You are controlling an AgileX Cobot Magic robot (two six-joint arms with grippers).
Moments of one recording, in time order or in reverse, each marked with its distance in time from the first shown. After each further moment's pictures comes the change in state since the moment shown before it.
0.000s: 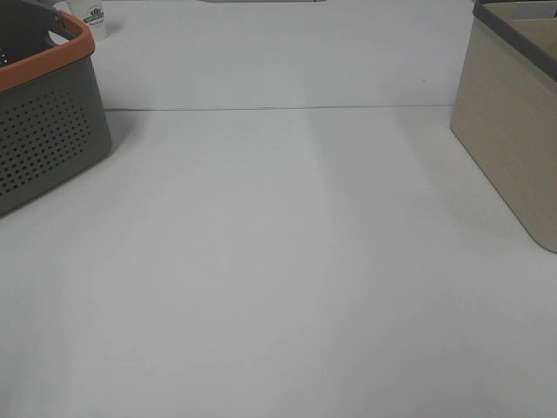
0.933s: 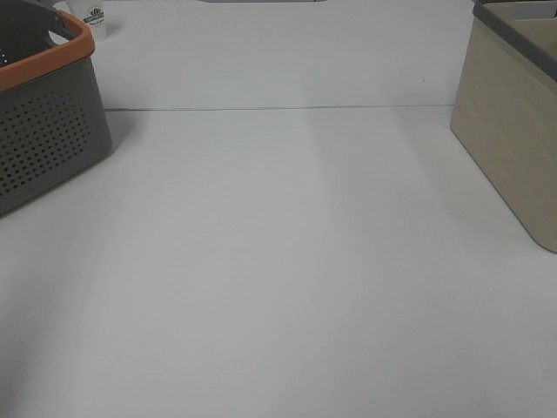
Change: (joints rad) left arm 0.000 0.660 -0.378 0.001 -0.018 0.216; right arm 0.000 0.000 0.000 0.001 0.000 0.001
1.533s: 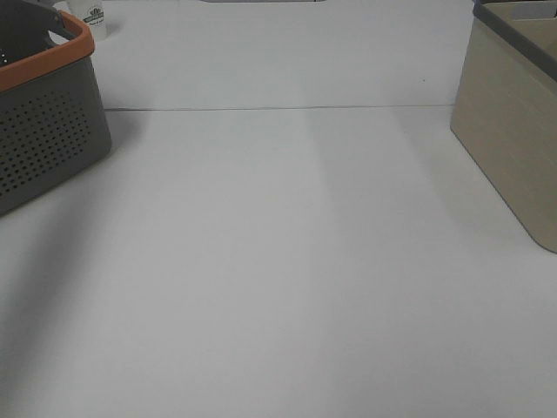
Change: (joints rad) left arm 0.000 0.687 -0.563 0.057 0.175 0.182; right arm 0.000 0.000 0.000 0.000 0.000 0.000
